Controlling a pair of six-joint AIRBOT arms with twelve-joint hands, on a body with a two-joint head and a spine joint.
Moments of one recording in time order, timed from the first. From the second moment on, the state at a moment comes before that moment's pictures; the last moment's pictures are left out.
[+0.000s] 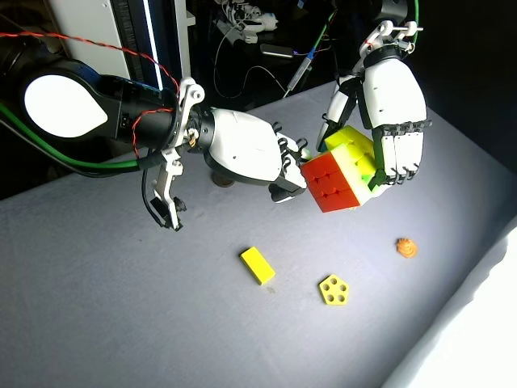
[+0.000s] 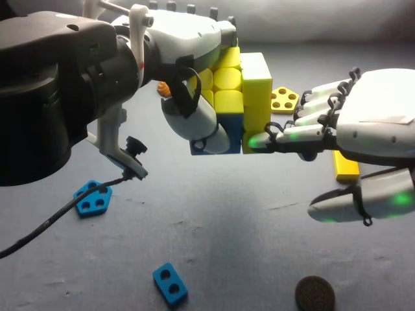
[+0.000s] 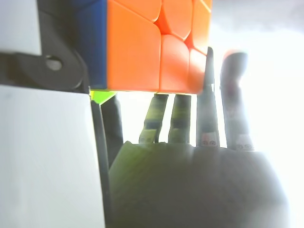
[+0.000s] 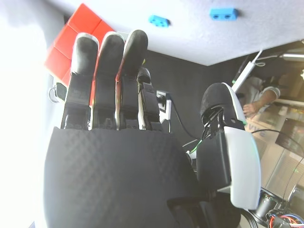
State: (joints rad) left arm 0.09 -1.08 0.85 -1.76 -0.54 2.61; right arm -0.44 -0.82 0.84 -0.39 0.34 -0.78
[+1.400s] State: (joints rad) left arm 0.09 -1.08 0.85 -1.77 -0.51 2.60; right arm -0.38 -0.74 0.91 -0.16 0.24 -0.86
